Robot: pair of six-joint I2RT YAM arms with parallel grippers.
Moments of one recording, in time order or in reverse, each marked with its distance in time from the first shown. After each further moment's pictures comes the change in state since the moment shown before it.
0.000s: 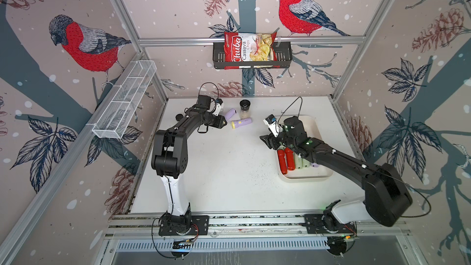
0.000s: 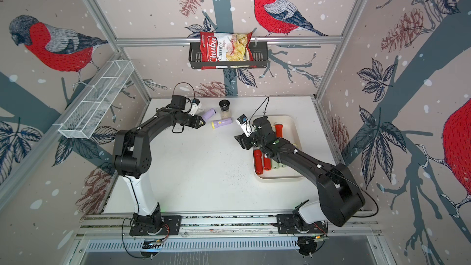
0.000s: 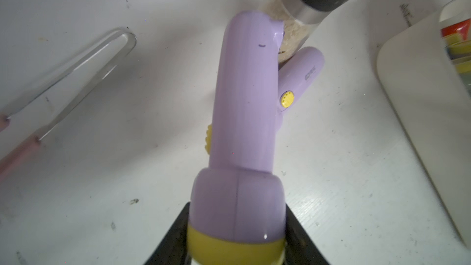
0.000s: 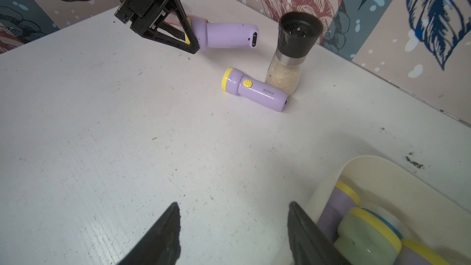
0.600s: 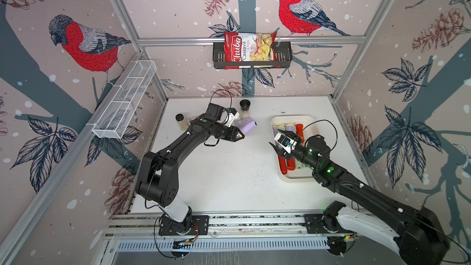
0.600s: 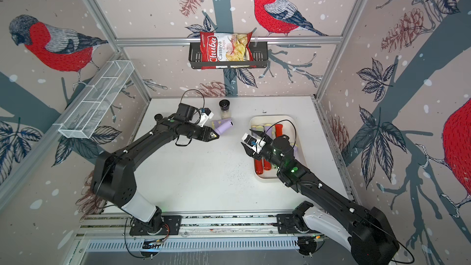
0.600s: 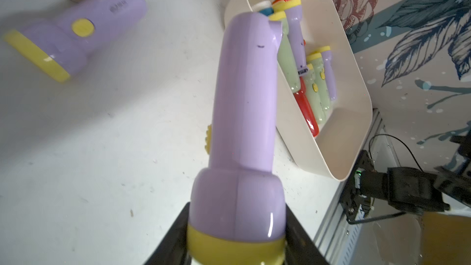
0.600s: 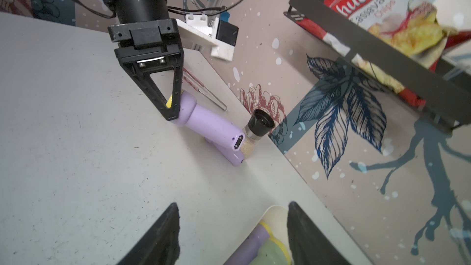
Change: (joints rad) left arm -0.214 -0.321 -0.240 -0.085 0.206 -0.210; right arm 0.076 -0.415 -0.329 0.277 0.047 -0.465
